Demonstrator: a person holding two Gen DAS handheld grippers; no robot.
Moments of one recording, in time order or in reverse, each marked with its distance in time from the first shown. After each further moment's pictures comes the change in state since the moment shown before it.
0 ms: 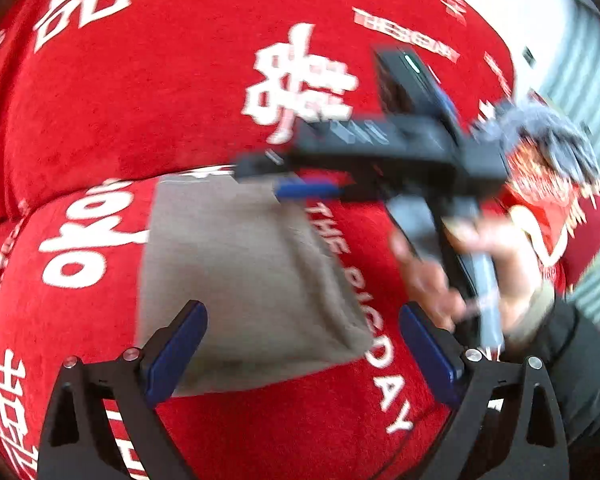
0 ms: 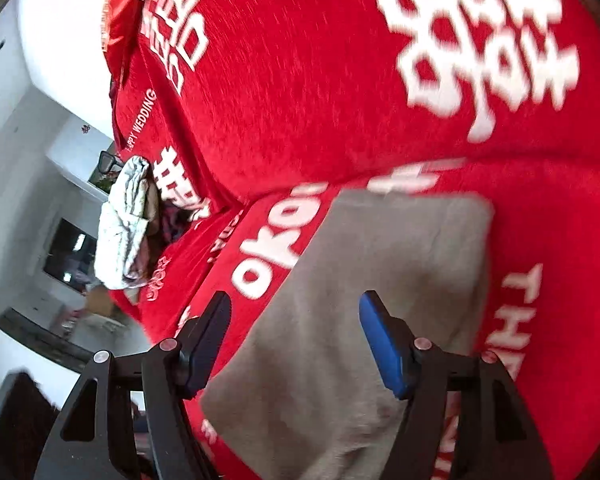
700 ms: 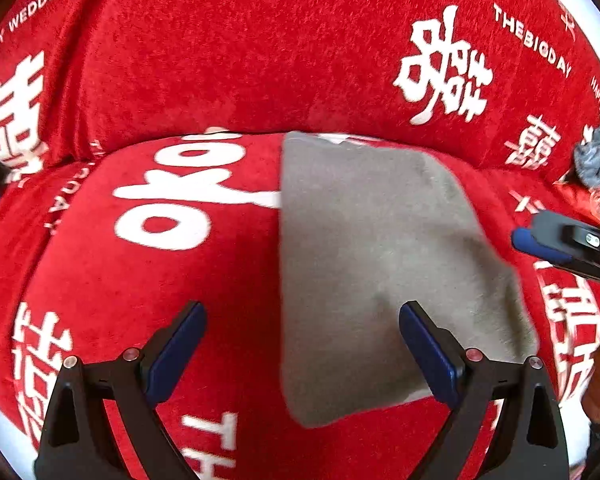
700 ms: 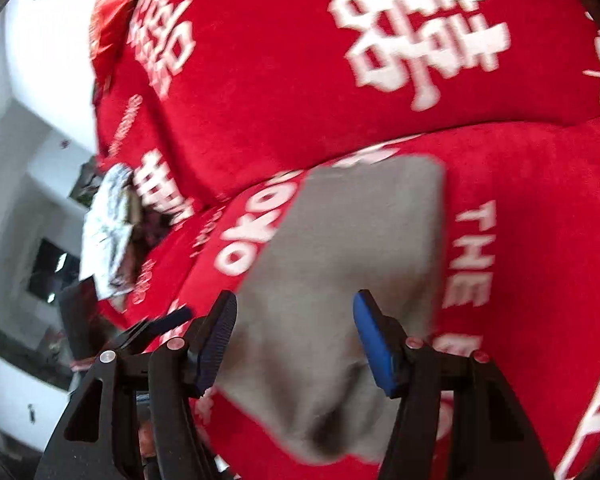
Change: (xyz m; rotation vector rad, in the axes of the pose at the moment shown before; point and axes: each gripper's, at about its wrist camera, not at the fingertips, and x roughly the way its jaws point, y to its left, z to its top) left arm 0.036 0.086 -0.013 -0.141 0.076 0.270; right arm -0.036 0.020 -0.060 0.011 -0.070 -0.062
